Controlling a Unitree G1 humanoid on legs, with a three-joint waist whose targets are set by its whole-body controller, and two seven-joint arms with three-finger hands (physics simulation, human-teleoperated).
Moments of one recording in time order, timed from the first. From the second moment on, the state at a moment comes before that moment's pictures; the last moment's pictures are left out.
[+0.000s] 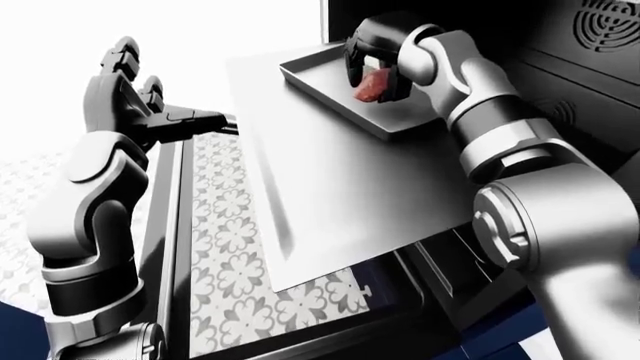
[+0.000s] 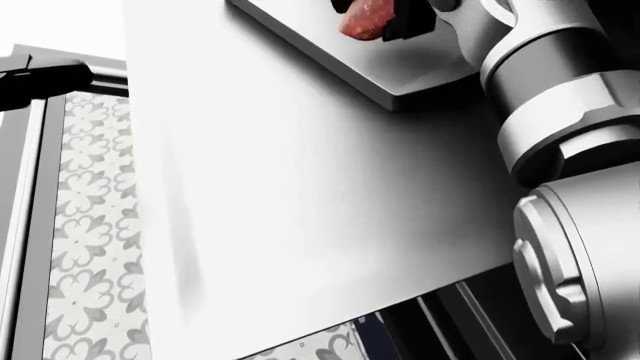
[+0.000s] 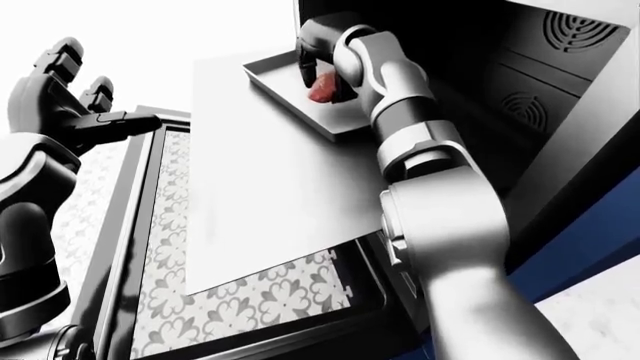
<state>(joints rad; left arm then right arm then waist) -0.72 0.47 0.30 -0.10 -0.41 0.73 0.12 -1.61 -0.27 0.05 1.33 -1.25 -0.26 0.24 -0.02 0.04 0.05</state>
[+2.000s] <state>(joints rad) -1.25 0.67 0.28 0.44 -0.24 0.48 0.18 -1.92 -0.13 -0.07 1.20 -0.18 0.18 0.24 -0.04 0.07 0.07</state>
